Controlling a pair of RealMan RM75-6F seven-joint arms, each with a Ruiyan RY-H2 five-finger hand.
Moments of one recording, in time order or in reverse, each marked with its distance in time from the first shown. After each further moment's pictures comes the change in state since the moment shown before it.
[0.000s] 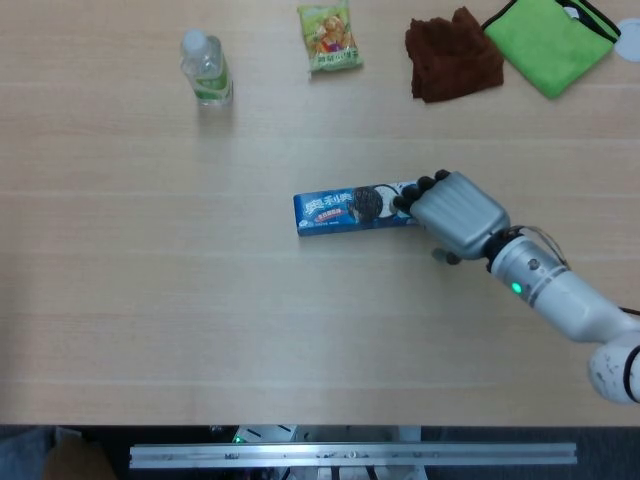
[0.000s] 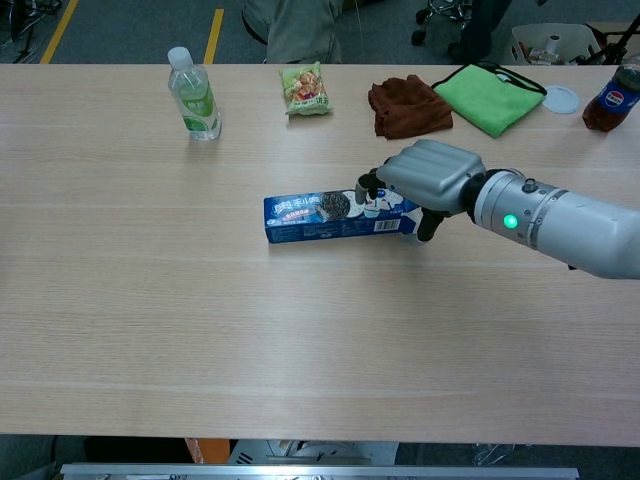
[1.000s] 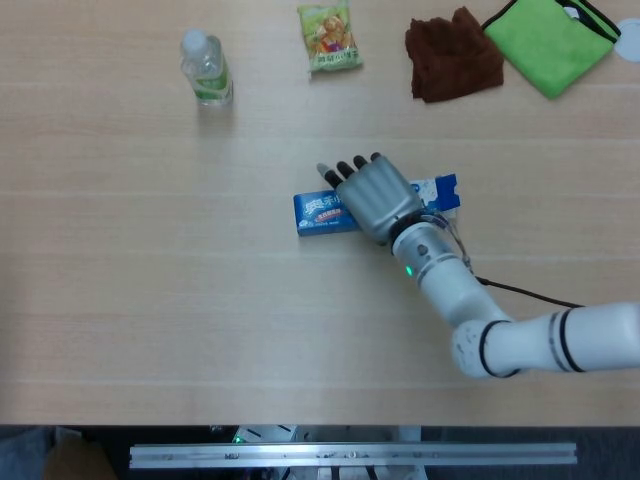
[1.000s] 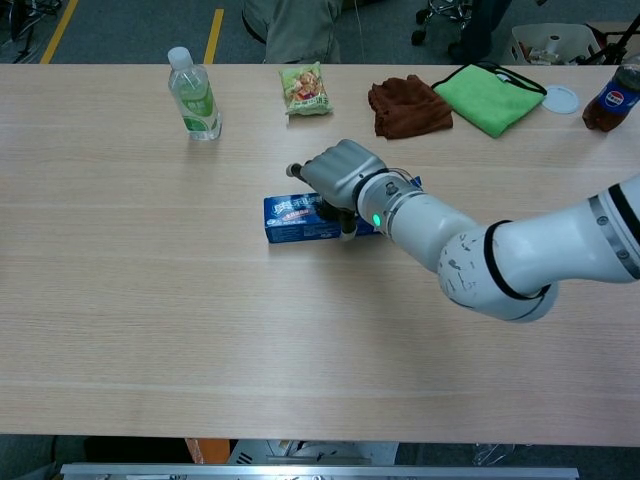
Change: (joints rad) left arm 0.021 0.013 -0.001 -0.003 0.000 0.024 -0.012; right arm 0.311 -0.372 0.066 0.251 0.556 0.148 -0.383
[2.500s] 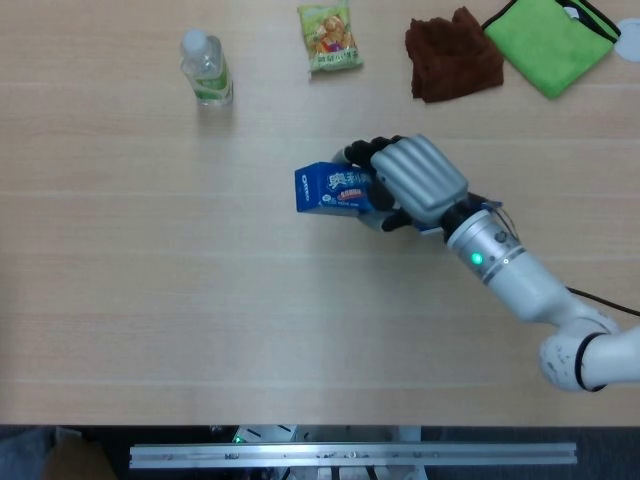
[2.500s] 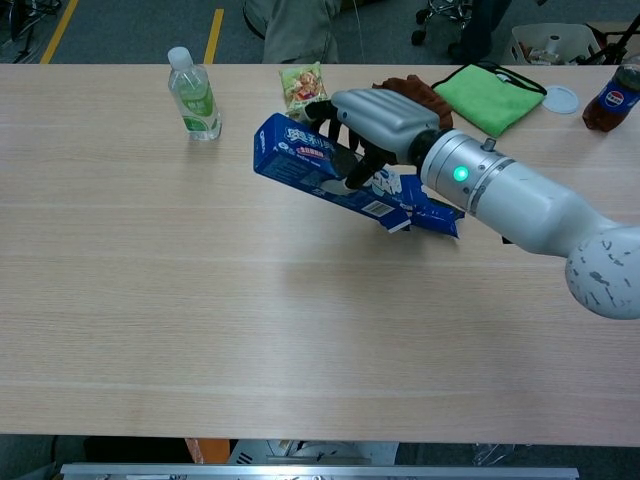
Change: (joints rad) left arm 0.008 -0.004 -0.004 0.024 -0.014 -0.010 -0.020; right arm -0.265 0.234 0.054 -0.167 -0.611 -0.017 0.789
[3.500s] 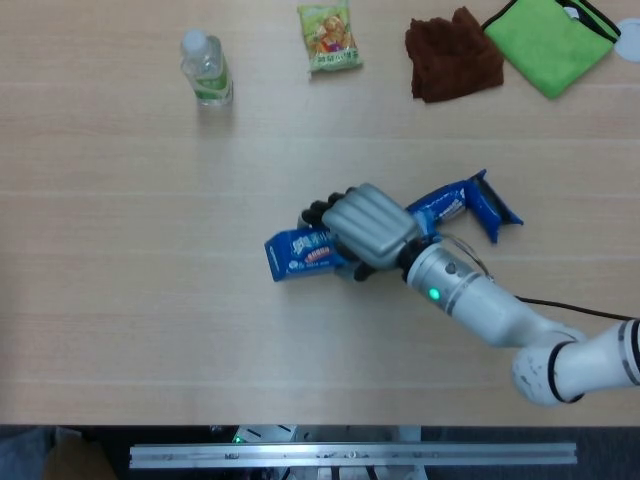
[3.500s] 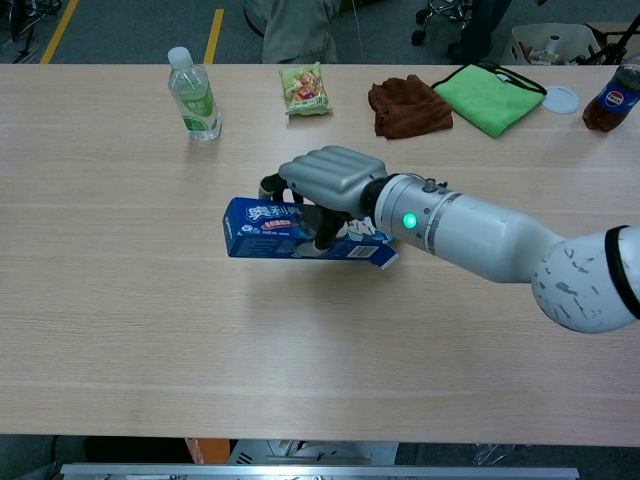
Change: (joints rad) left arm -0.006 0.002 0.001 -0.006 0.003 -0.012 0.009; right arm 0.121 -0.034 -0.062 -0.093 0.188 -0.105 -0.291
